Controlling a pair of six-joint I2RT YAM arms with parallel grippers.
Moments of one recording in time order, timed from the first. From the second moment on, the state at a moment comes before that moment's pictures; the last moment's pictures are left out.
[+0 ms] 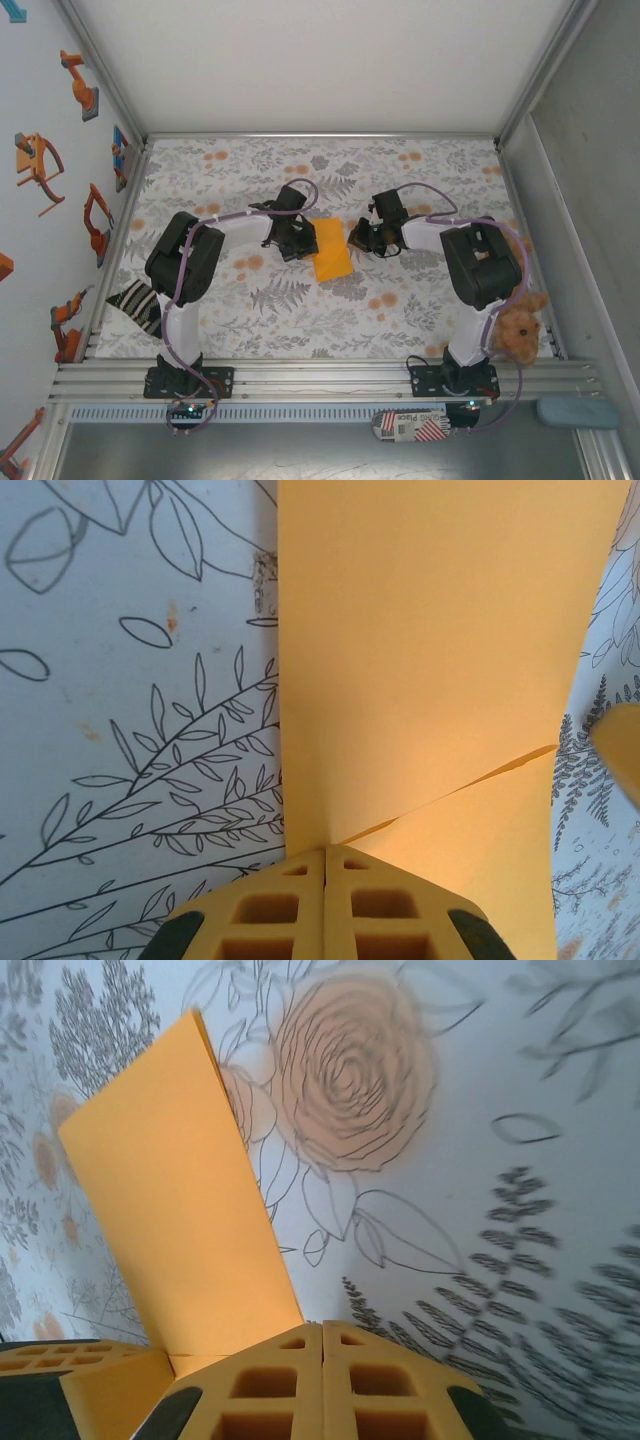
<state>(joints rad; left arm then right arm) -0.63 2.00 1.25 -0.44 0.34 -0.79 0.41 1.87 1.00 -0.12 -0.43 0.79</state>
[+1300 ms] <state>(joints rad) -0.63 1.88 1.22 -0.41 0.39 -0.75 0.53 1.90 0.98 -0.05 -0.50 0.85</state>
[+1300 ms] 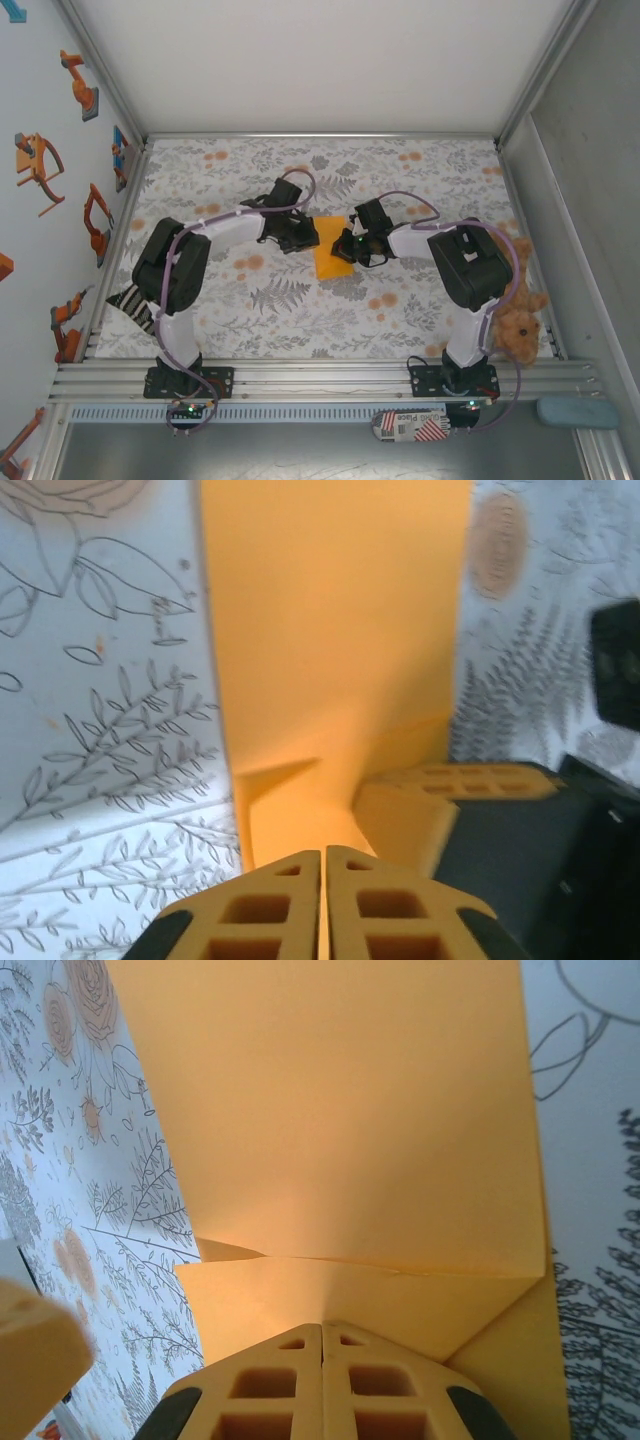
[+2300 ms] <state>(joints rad) -0.72 1.92 1.14 -0.31 0.46 -0.82 0.53 1.91 0.99 -0.08 -0.50 0.88</state>
